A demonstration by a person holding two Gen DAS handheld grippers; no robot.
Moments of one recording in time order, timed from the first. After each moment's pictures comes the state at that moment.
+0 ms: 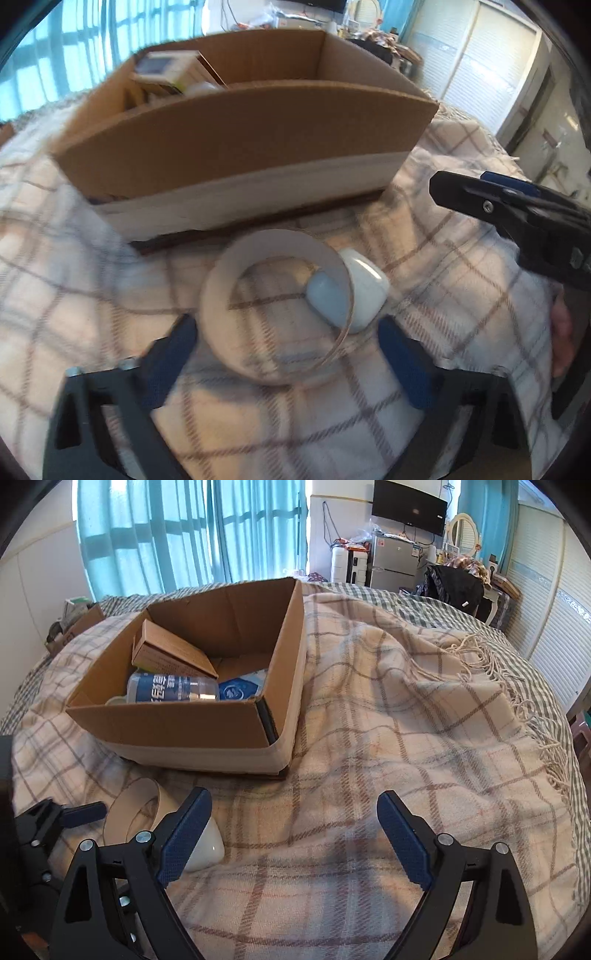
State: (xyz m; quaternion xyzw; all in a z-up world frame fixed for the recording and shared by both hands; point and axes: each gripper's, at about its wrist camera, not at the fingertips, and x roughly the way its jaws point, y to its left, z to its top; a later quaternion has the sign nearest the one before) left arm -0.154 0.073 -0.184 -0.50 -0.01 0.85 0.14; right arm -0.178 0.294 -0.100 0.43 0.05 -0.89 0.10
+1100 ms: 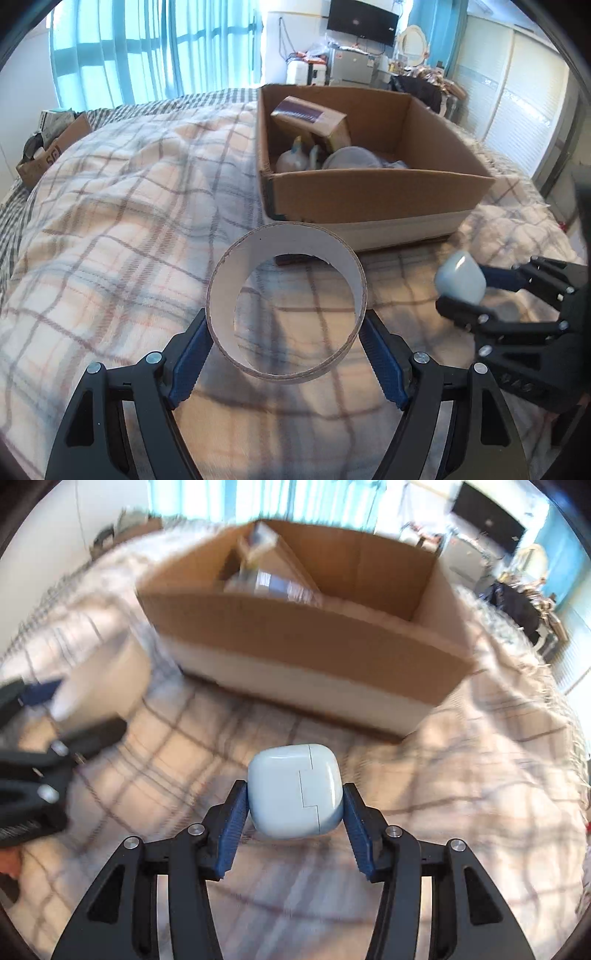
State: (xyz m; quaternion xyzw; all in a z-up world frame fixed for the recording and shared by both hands) left arm -0.122 -0.004 -0.139 -0.45 -0.01 0.89 0.04; right arm -0.150 0.209 -0.121 0.48 0.15 -0.85 0.16
